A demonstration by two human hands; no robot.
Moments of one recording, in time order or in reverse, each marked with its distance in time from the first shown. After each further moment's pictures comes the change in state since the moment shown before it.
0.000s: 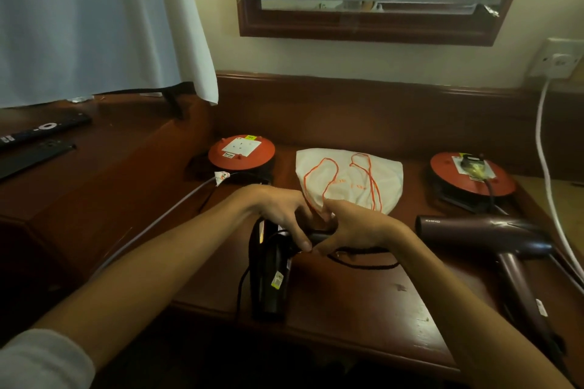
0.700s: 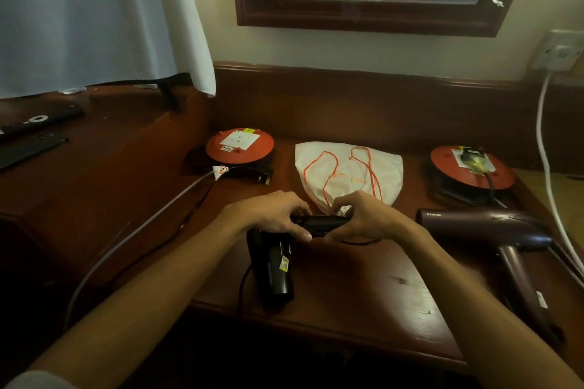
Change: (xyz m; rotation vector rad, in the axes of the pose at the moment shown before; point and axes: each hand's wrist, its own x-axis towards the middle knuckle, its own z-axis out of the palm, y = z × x) left_hand 0.014 -0.032 0.030 0.064 0.263 -0.025; right_hand 0.004 0.029 0.001 -0.001 0.111 0.024
